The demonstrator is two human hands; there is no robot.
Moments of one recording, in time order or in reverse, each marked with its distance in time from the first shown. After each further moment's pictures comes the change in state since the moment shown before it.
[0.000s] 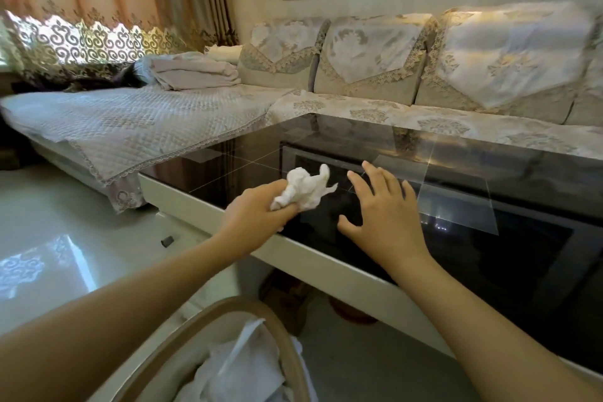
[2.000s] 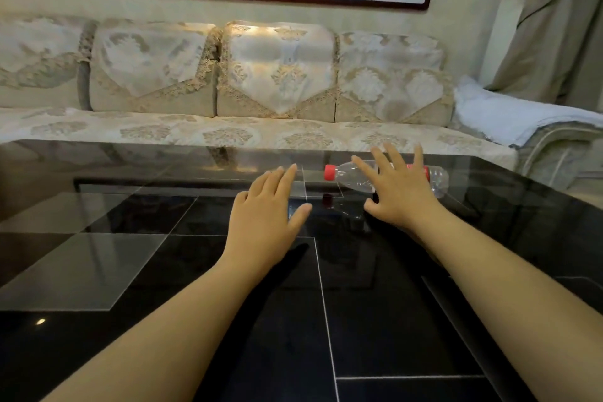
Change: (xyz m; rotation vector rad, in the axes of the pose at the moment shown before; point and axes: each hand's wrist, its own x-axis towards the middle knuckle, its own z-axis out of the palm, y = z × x) left_hand 0.150 0.321 0.382 0.208 -0.001 0.431; right_hand -0.070 0.539 -0.073 -0.748 -0.132 0.299
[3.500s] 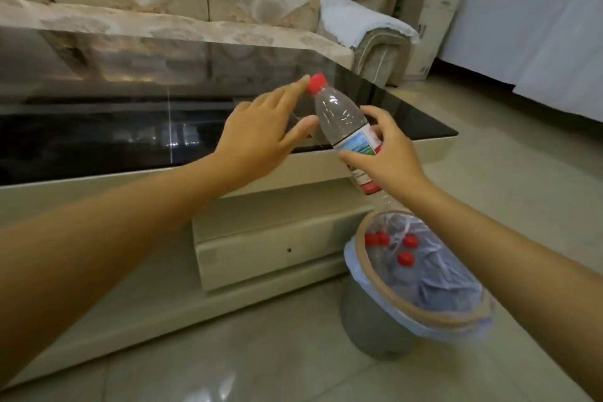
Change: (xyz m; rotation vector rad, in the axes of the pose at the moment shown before) left_hand -0.185 0.238 -0.140 -0.336 -0.104 0.437; right_hand -0.415 0.059 -0.203 1.008 0.067 0.652
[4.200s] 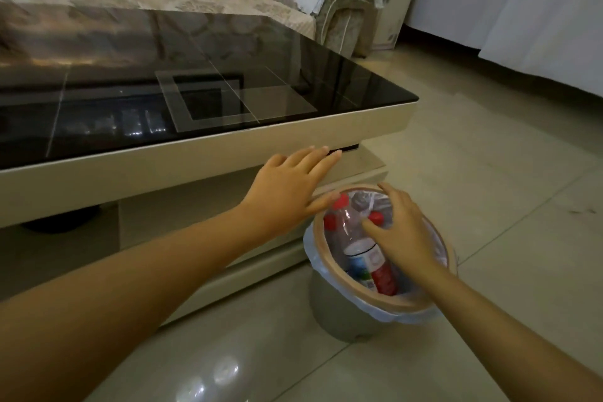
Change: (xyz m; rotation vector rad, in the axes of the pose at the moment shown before) left_hand -0.024 0.088 0.119 -0.027 -0.301 0.252; right_hand -0.103 0.157 -0.018 -0.236 0.024 0.252
